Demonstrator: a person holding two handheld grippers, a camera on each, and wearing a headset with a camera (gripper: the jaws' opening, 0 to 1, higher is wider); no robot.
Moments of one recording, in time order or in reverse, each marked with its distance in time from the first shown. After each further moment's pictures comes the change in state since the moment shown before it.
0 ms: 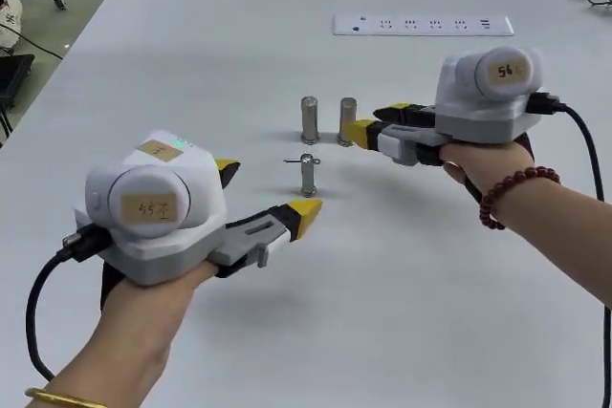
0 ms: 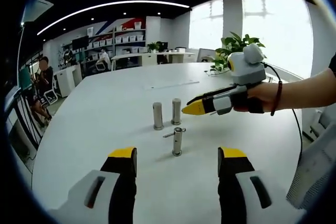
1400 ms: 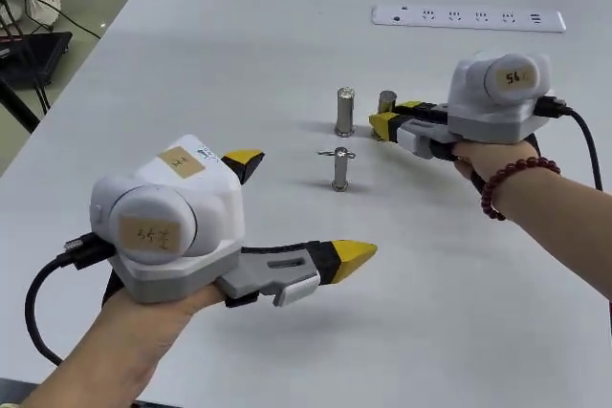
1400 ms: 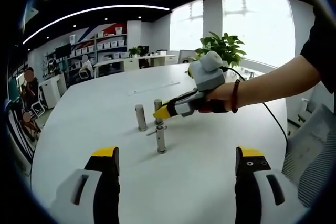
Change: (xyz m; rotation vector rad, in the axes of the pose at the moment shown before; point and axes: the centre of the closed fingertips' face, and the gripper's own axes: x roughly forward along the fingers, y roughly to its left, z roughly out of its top) left arm -0.017 -0.023 -0.003 0.085 -0.019 -0.137; right arm 0.030 -0.001 -0.004 -0.064 -0.001 0.025
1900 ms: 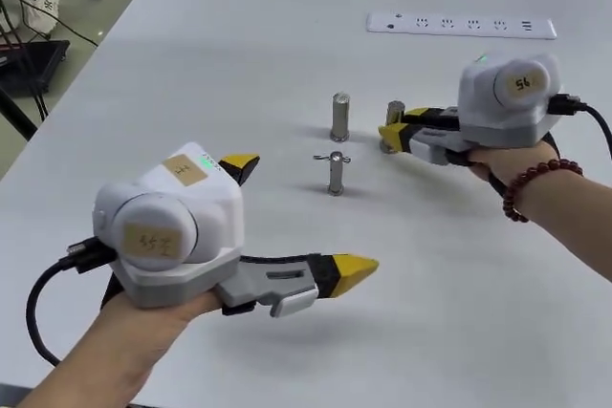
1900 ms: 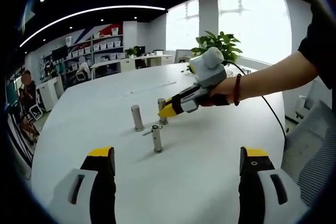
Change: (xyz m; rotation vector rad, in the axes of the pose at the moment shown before) left arm 0.000 -0.006 -0.001 0.021 0.004 -0.024; right arm -0.023 -0.007 -0.009 -0.130 0.061 0.034
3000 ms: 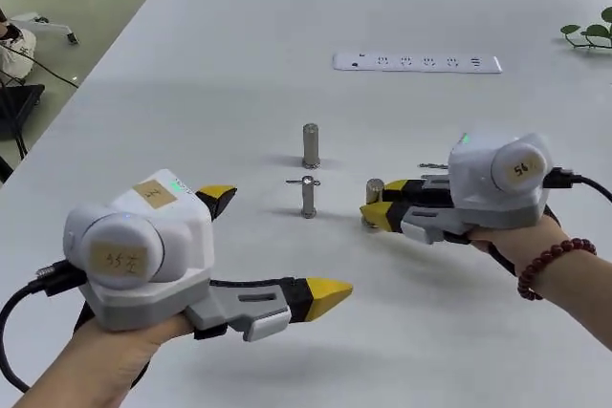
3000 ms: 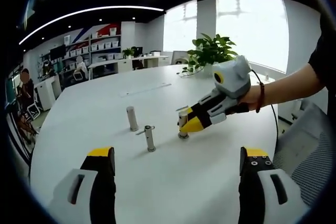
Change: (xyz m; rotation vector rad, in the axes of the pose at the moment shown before) left arm -0.014 -0.015 0.003 -0.010 -0.008 -0.027; right arm -0.056 0.067 -0.031 -0.112 0.031 0.119
